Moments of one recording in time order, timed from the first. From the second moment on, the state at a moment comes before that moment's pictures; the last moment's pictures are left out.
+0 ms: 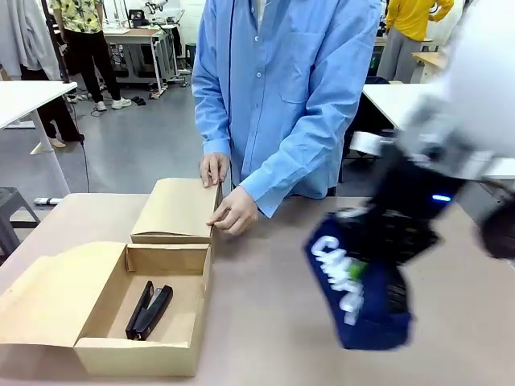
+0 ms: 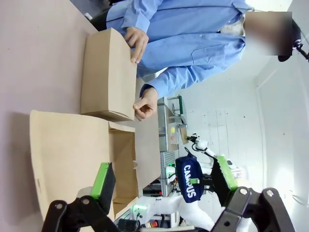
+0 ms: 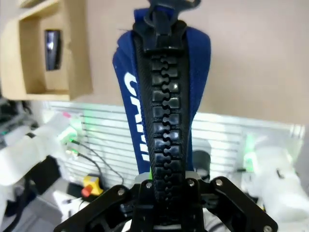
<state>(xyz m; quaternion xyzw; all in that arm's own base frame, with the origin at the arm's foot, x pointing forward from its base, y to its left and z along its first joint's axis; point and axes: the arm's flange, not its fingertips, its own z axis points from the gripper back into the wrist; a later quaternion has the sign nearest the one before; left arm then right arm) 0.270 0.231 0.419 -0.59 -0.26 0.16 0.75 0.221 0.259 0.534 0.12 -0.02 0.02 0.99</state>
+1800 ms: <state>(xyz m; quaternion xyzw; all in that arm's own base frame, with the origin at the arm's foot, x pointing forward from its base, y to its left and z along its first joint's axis) 0.271 0.231 0.419 -0.59 -0.26 0.16 0.75 0.272 0.423 0.538 0.20 -0.04 -0.11 0.97</state>
